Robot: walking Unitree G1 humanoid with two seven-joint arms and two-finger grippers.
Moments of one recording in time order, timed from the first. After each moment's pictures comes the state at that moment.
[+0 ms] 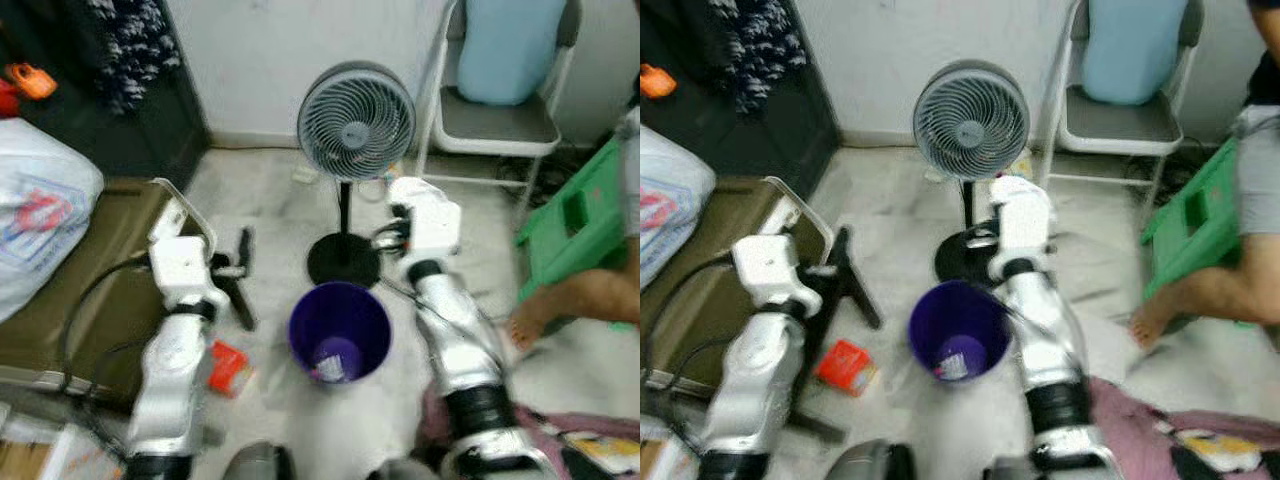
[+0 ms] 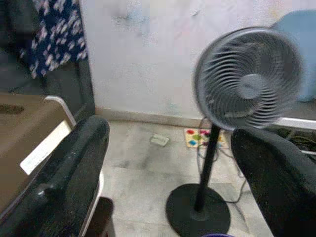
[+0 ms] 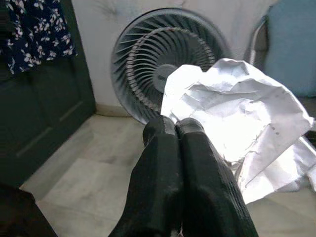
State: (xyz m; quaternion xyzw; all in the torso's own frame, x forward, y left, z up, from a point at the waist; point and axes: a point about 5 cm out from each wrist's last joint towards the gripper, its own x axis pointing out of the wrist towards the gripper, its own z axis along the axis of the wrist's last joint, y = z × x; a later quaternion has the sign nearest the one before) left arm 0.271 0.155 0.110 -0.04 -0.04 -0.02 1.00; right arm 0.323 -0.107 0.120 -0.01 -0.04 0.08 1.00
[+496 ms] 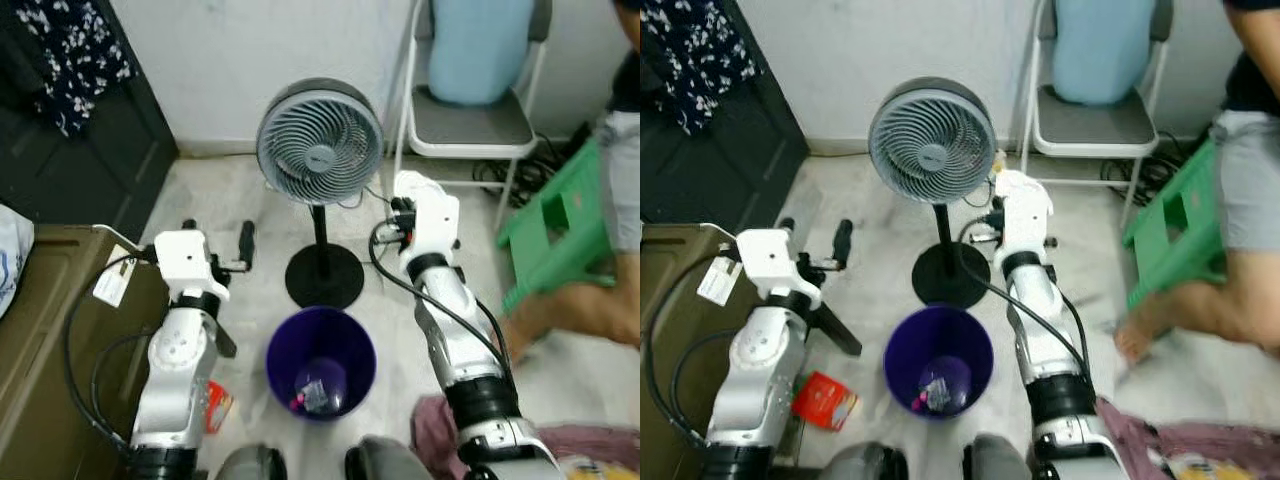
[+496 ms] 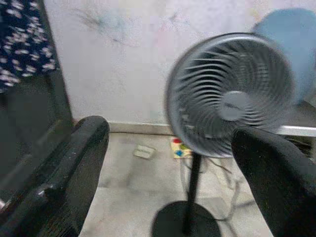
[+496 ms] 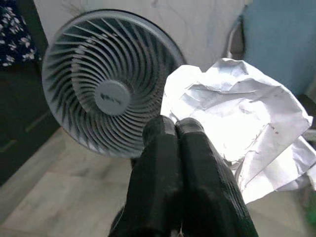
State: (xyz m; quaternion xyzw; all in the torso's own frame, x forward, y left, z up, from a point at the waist) left arm 0.275 0.153 0.118 -0.03 -0.05 -0.02 1.00; right arm 0.330 -0.113 0.122 -0.01 -0.03 0.06 1.00
